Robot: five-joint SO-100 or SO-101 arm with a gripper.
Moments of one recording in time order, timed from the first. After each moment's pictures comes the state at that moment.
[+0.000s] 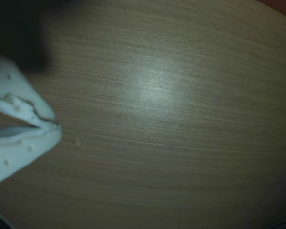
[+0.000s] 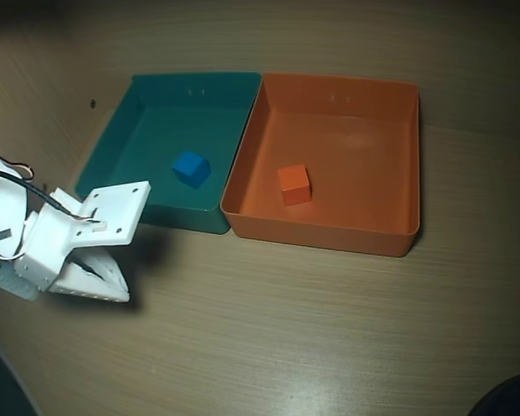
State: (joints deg) arm 6.3 136.0 134.9 43.5 -108.2
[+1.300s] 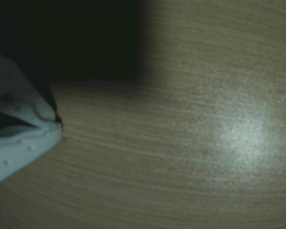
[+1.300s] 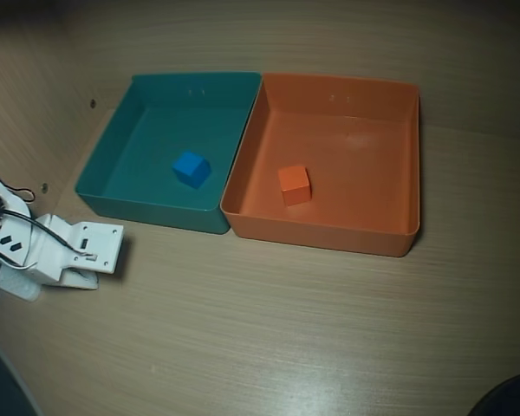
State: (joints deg) arm 1.1 192.0 178.3 75.6 -95.7
